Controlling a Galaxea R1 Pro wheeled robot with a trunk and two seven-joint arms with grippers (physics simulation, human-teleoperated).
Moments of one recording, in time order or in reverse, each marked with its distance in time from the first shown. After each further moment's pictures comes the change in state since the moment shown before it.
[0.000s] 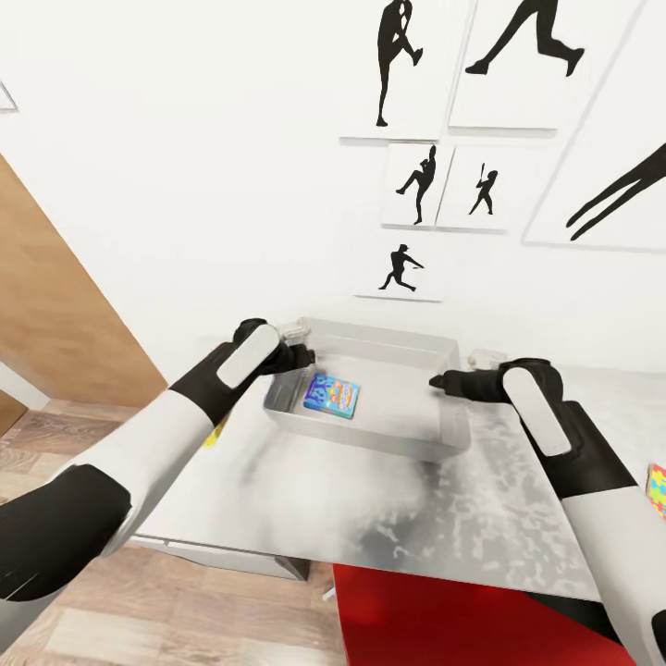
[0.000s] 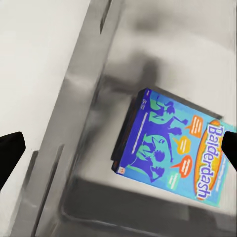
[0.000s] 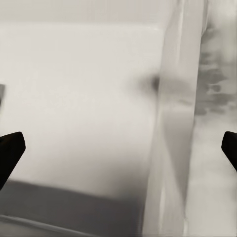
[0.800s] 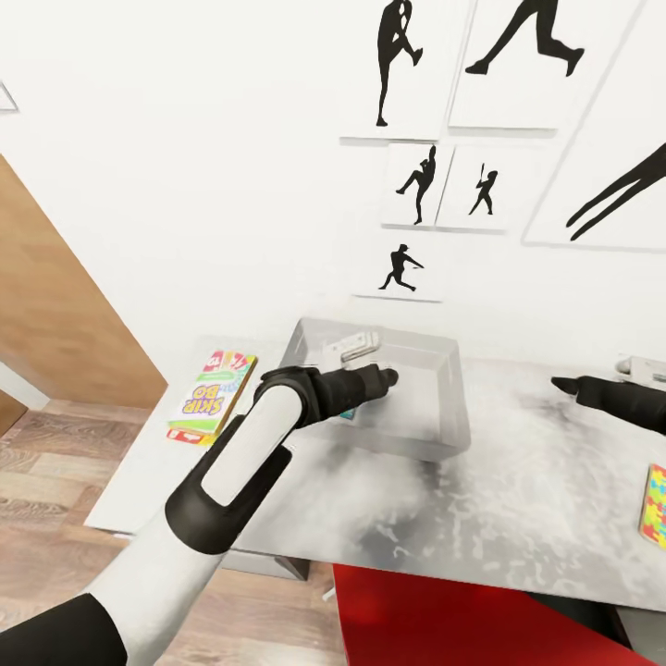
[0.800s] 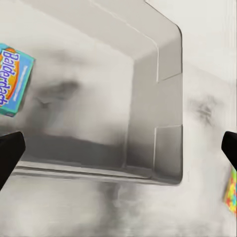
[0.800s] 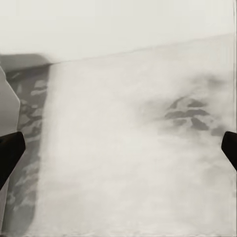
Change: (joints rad) left arm 0.368 -0.113 -0.047 -0.839 0.203 -0.092 0.358; right arm 0.303 -0.326 -0.367 -0.321 0.002 -0.063 0.129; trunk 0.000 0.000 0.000
